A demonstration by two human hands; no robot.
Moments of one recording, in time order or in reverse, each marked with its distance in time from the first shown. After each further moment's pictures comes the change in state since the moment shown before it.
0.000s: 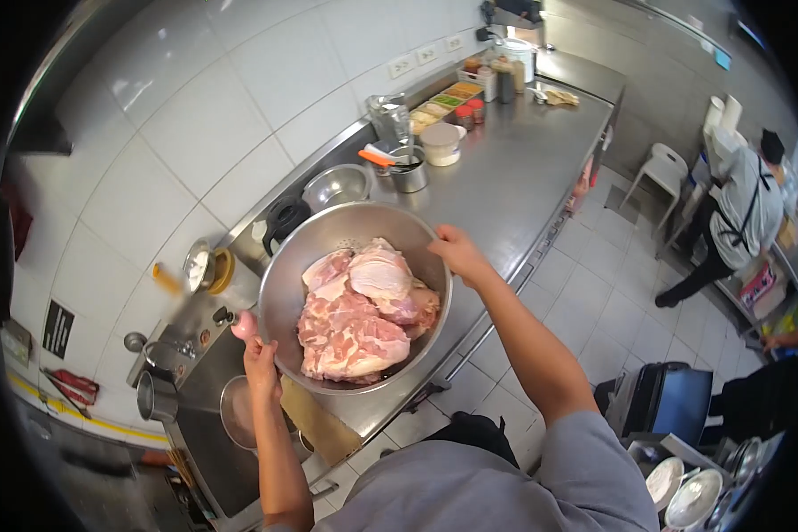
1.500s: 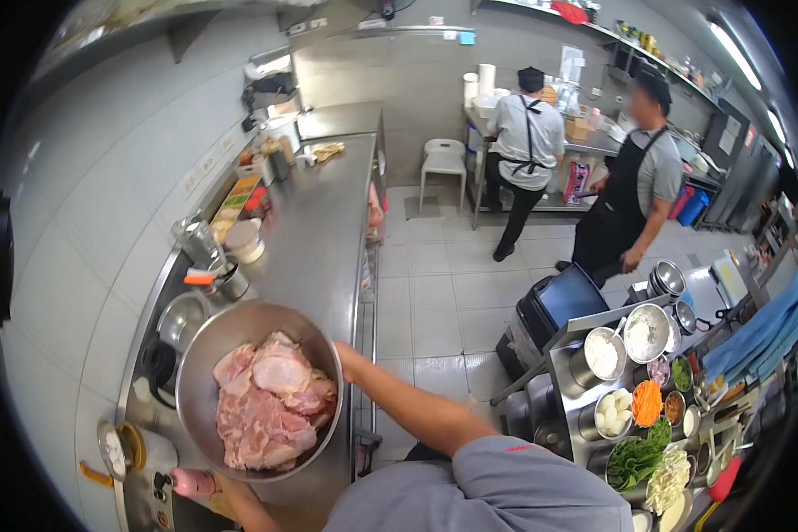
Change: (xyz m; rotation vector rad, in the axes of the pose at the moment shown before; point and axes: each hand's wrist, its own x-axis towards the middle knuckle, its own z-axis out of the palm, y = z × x) left_hand 0.063 -0.047 0.073 -0.444 -0.503 -0.477; right_hand -0.078 0.072 0.046 0.930 0.235 0.206
